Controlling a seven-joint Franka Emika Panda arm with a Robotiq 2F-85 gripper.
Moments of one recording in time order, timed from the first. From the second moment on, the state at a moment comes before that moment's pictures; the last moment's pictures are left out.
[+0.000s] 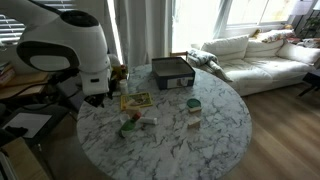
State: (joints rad) arm -0.20 -0.26 -0.13 -2.58 0.41 2.34 0.81
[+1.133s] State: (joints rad) arm -0.22 -0.02 -0.27 -2.38 0.54 2.36 0.47
